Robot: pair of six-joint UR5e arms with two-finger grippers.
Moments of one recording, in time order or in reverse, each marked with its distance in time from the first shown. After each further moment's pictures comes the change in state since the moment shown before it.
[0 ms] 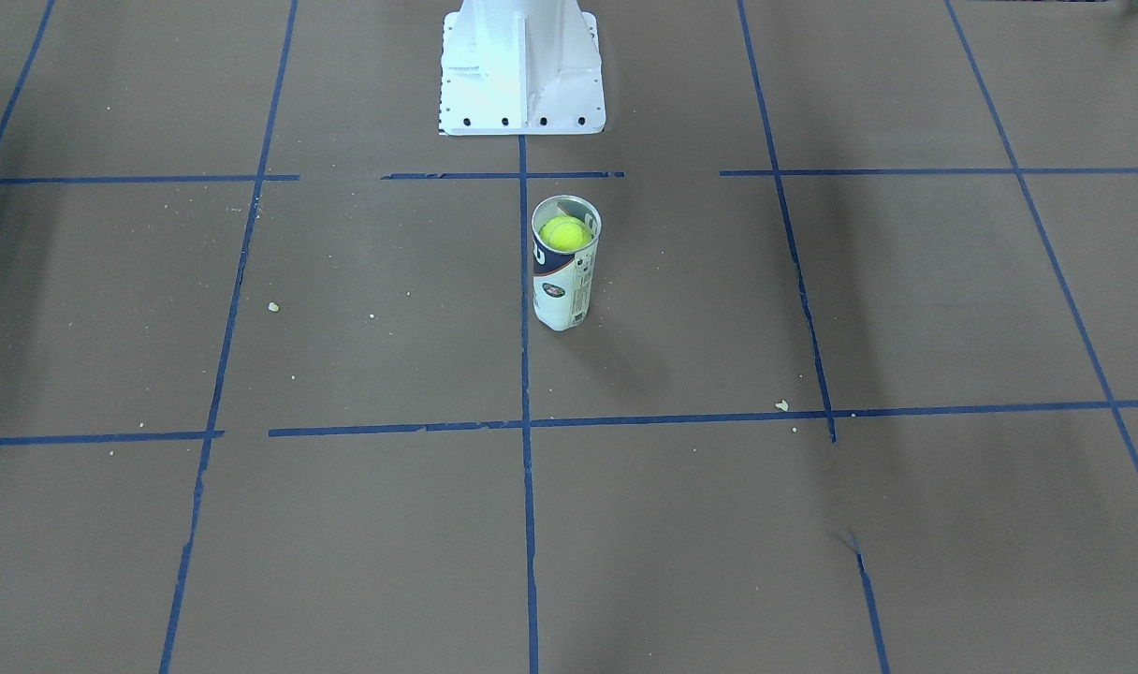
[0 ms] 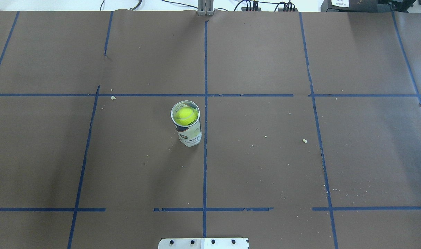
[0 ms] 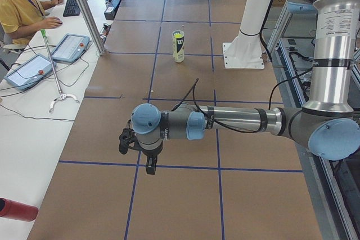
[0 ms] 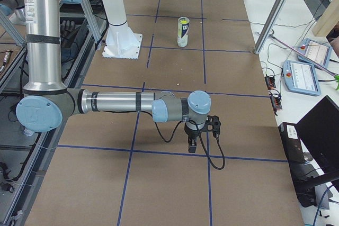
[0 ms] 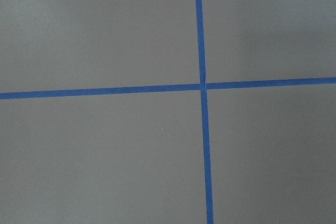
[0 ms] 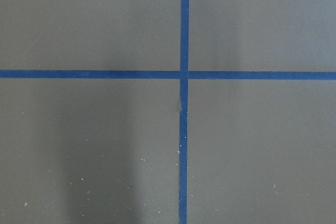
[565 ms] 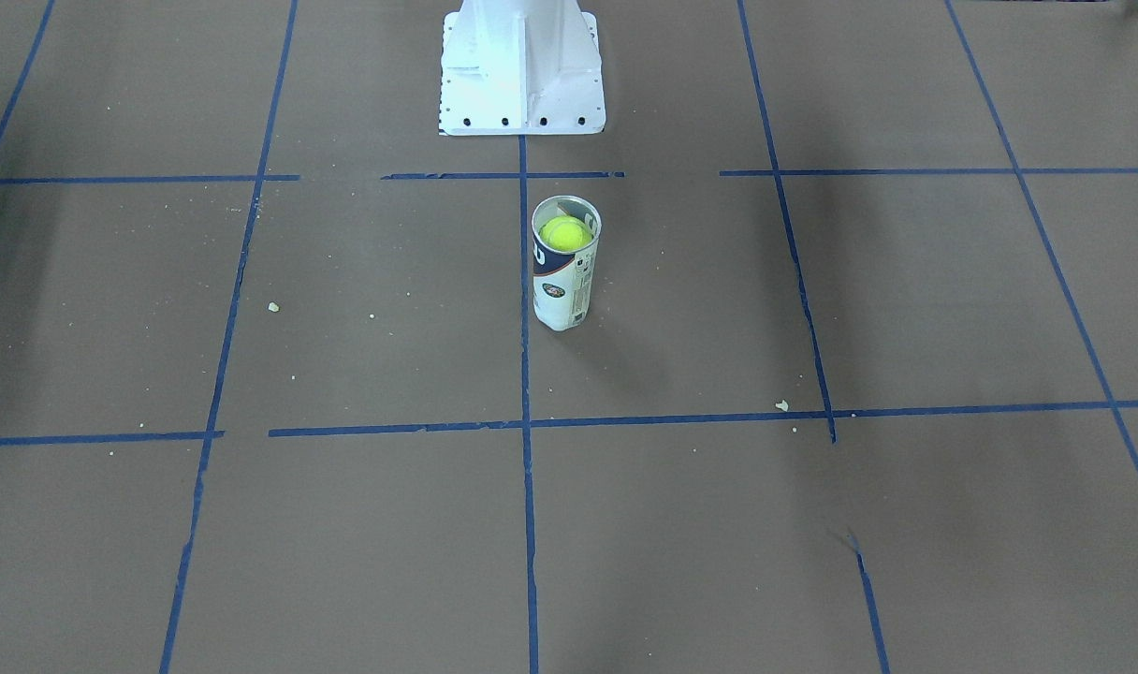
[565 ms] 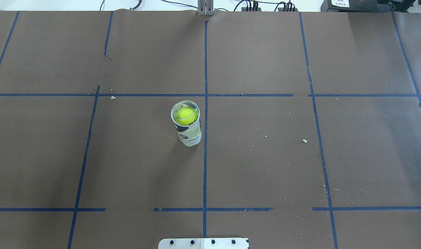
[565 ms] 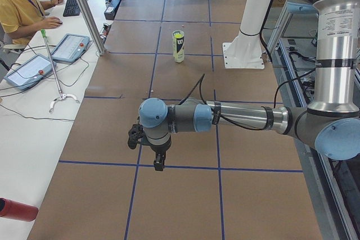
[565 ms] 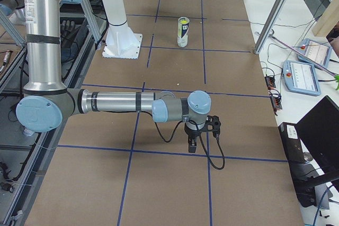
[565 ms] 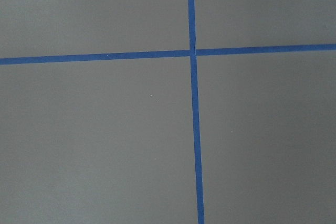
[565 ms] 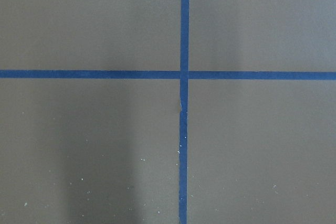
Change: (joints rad) left arm 0.018 0.046 -0.074 0.079 0.030 0.106; right arm 0.000 0.000 0.000 0.000 0.000 0.000
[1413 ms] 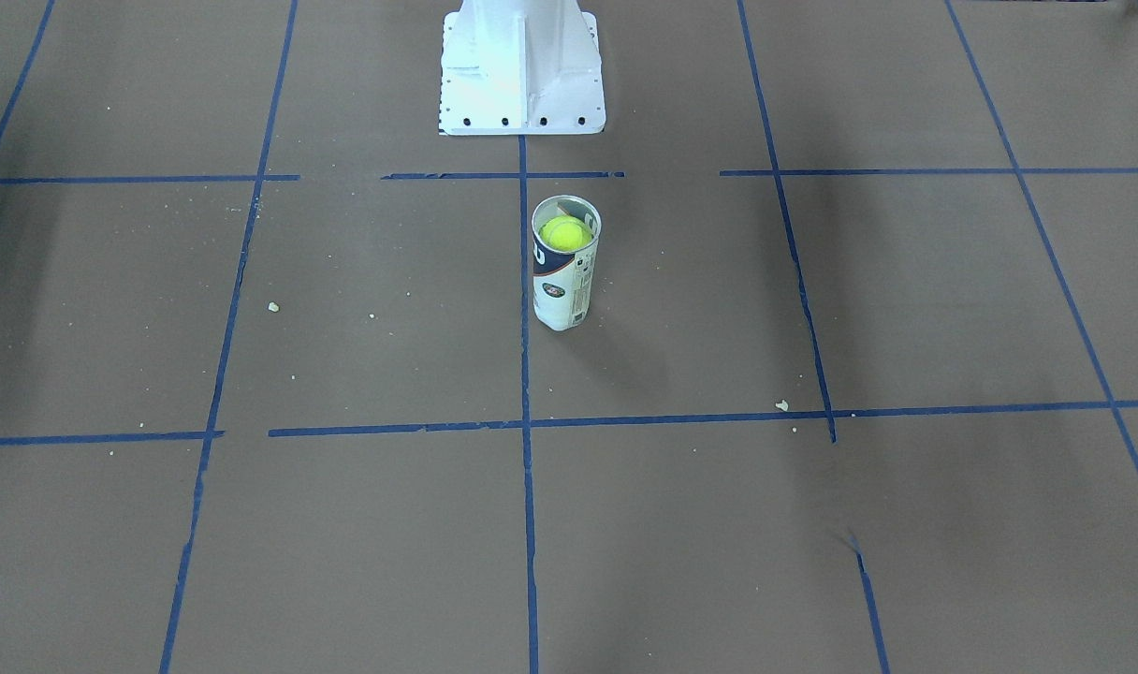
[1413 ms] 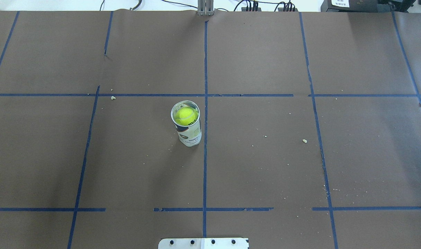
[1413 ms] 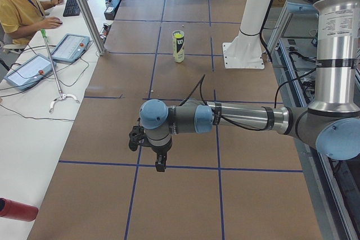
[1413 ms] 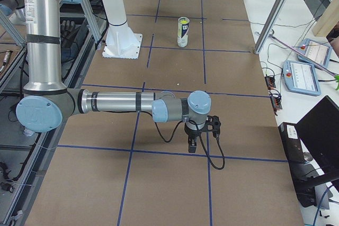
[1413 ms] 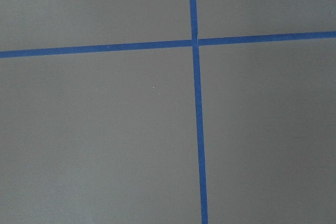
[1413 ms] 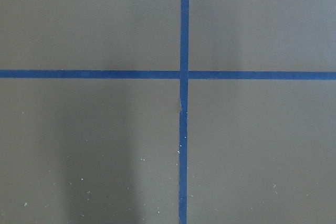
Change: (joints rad) left arm 0.001 0.002 0.004 -0.009 -0.005 -0.057; right arm 0.000 0.000 0.000 0.000 0.000 0.000
